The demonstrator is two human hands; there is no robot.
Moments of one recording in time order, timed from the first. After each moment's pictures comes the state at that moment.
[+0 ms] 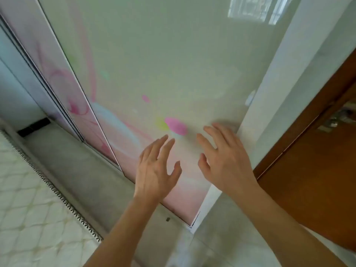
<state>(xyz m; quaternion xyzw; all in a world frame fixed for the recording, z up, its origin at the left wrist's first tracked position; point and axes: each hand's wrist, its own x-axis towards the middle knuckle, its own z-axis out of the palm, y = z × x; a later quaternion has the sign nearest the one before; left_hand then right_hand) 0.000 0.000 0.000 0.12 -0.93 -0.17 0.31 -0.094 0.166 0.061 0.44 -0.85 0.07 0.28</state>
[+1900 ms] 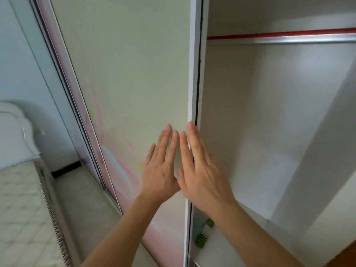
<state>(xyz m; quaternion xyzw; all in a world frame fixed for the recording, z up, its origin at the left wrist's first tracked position) -0.122 -0.128 0.106 0.09 -0.91 -0.07 0.40 -0.174 0.008 0.141 0.49 -0.77 0.18 0.36</state>
